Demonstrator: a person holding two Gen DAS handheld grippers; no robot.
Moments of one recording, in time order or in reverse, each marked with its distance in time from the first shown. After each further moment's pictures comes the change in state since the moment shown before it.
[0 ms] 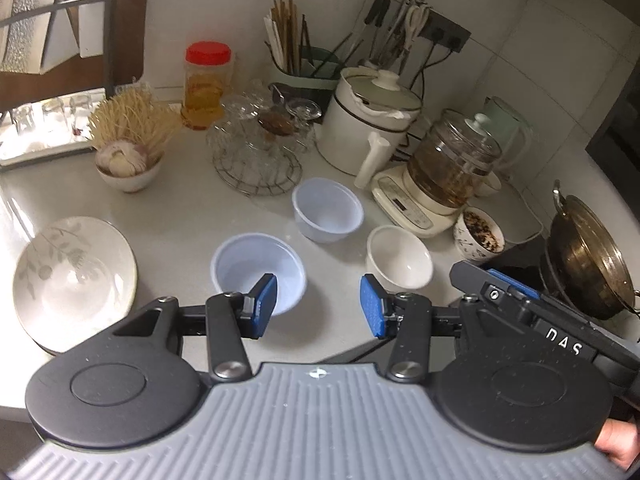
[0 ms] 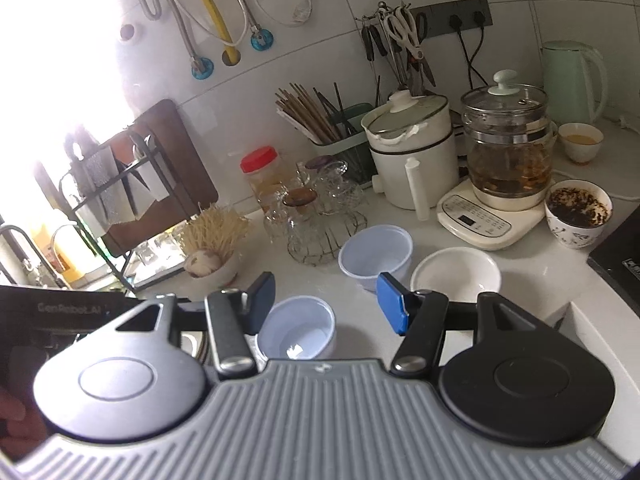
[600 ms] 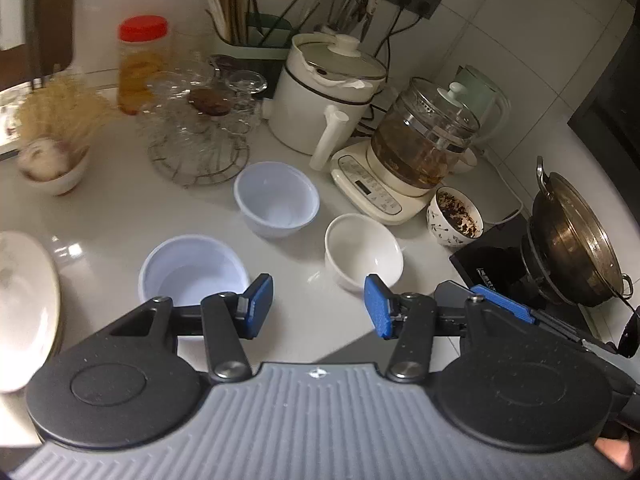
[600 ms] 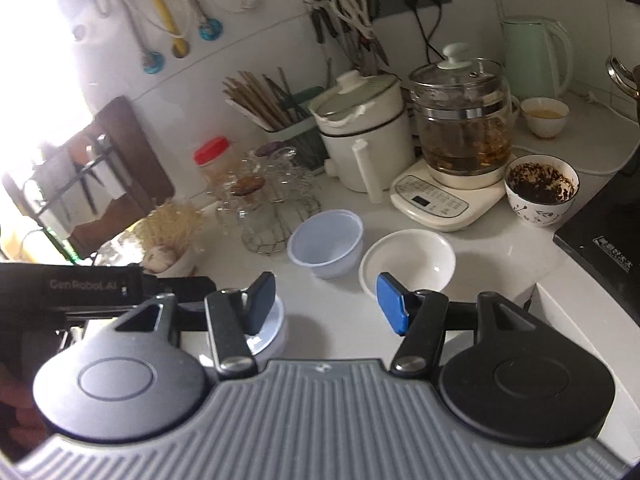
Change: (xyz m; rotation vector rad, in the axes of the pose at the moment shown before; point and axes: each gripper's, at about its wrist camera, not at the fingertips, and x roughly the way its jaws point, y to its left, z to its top) left arm 0.083 -0.028 0.028 0.046 0.087 -0.107; right arm 0.024 -0.042 0.004 0.069 0.030 -0.094
